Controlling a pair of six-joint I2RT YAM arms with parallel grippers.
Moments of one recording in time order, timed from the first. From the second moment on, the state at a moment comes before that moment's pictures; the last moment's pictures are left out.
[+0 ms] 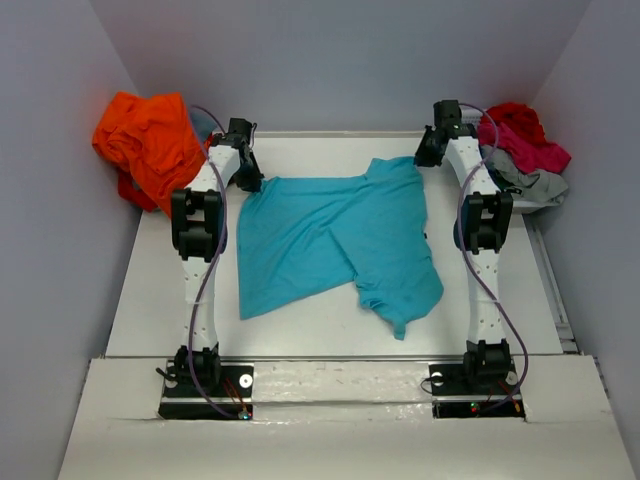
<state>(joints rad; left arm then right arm) -0.12 2.44 2.15 -0.82 0.00 -0.45 0.05 2.65 2.59 -0.86 -0.03 0.47</state>
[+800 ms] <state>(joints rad) -0.09 2.44 2.15 -0.82 -0.06 -0.48 0.01 2.26 2.16 -0.88 -0.13 0.50</state>
